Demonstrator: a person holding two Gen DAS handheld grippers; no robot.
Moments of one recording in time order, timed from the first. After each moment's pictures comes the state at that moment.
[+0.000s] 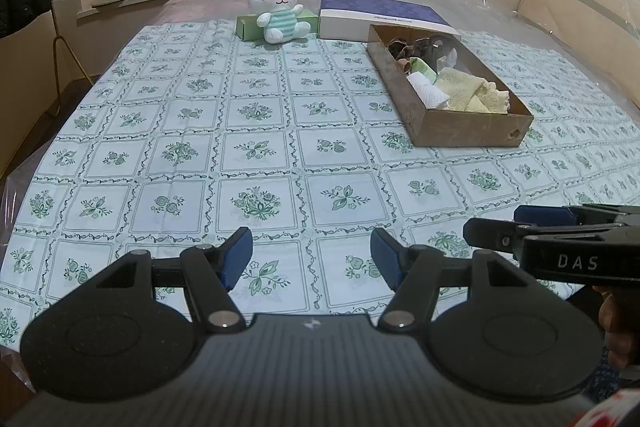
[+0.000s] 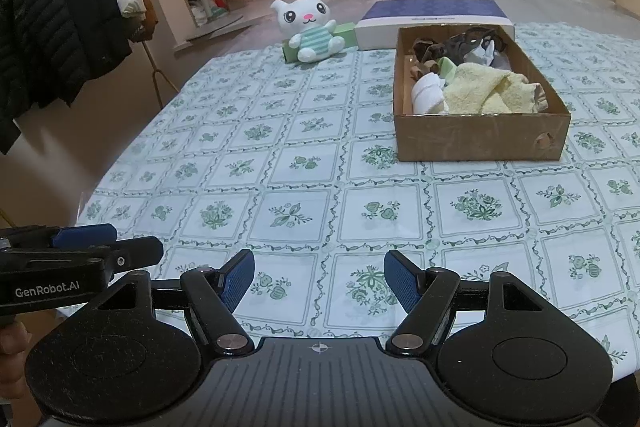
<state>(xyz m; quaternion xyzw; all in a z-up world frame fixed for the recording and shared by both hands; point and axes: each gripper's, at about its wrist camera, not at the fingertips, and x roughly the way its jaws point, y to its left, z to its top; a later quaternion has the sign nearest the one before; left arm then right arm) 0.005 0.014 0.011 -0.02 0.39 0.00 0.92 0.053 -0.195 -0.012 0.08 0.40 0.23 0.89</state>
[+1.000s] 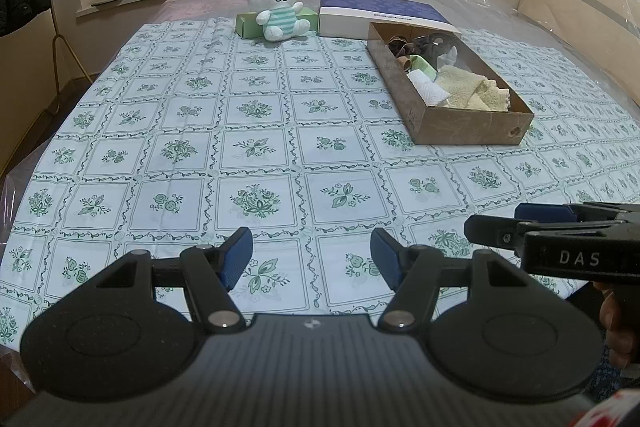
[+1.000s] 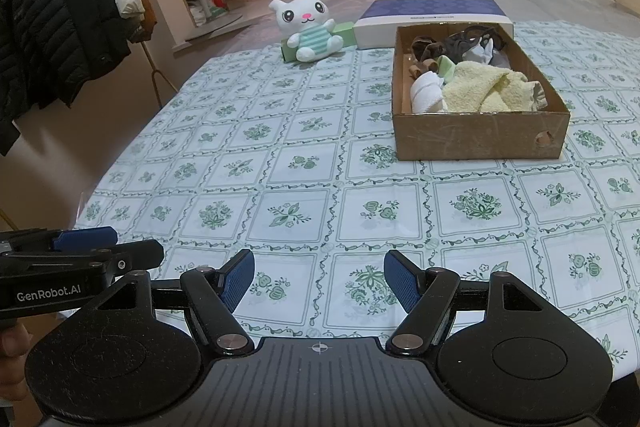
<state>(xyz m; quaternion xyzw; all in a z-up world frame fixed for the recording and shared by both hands) 0.006 0.014 0.009 -0.02 0.39 0.00 0.92 0.053 -0.195 -0.012 0.08 0.40 0.22 0.89</state>
